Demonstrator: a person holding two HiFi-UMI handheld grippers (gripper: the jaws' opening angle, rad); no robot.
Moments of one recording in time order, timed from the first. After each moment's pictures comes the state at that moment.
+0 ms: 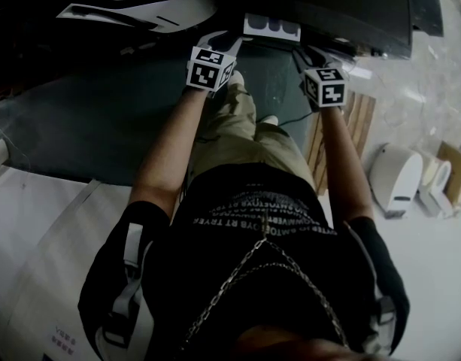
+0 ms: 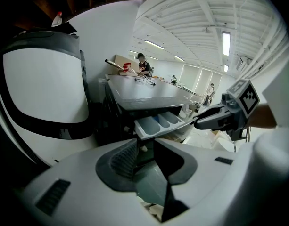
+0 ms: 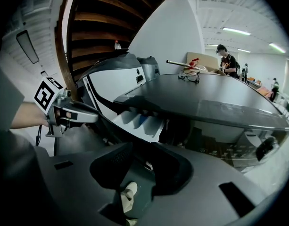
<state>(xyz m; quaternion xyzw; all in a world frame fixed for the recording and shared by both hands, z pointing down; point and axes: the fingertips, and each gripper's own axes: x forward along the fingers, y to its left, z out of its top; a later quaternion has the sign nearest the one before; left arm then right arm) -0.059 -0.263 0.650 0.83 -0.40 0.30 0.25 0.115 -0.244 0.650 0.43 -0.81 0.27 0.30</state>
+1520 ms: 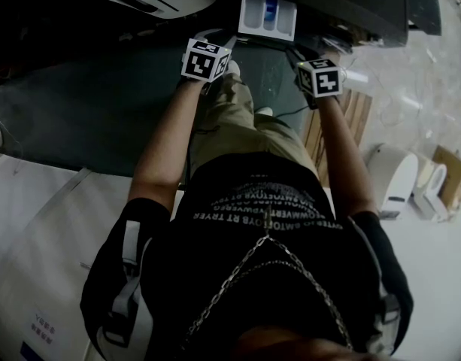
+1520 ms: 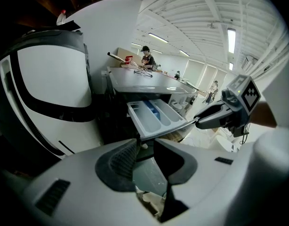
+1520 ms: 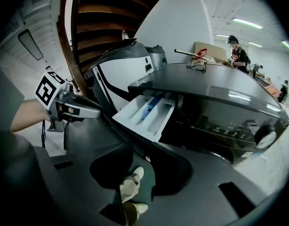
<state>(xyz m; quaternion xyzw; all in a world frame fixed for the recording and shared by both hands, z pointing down) -0.059 -0.189 0.649 0.80 -0.41 0.33 0.29 0.116 -0.175 0.655 0.38 -0.80 0.29 0.35</state>
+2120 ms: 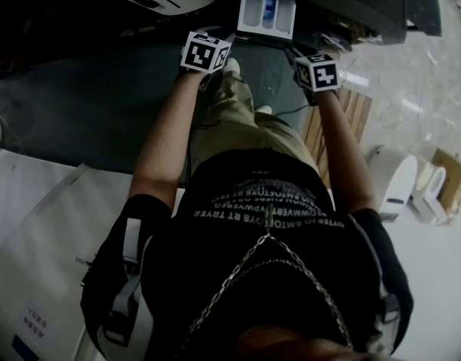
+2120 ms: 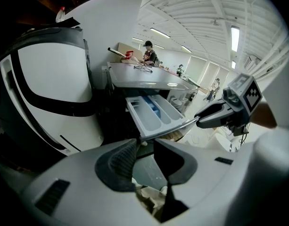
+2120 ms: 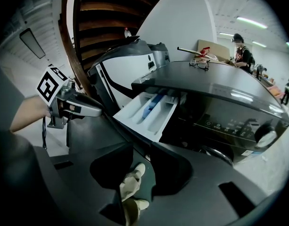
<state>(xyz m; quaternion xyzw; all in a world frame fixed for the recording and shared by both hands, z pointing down) -0.059 -0.173 0.647 0.79 -0.40 0.35 0.30 0.119 -0.159 0.660 0.37 -0.80 0.29 0.37</state>
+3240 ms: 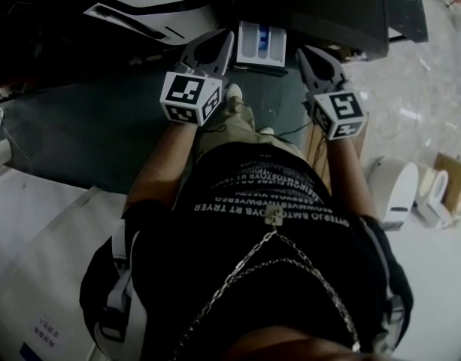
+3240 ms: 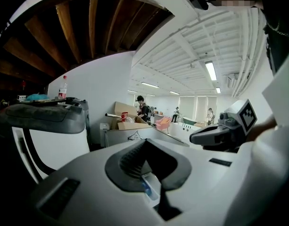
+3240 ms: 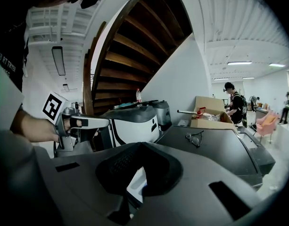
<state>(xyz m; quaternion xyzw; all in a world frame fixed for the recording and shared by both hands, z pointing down) -0.040 -0.212 0.381 0.87 -0.46 0.11 0.11 0.103 -0.195 0.395 0.43 -0.89 0.12 0.14</state>
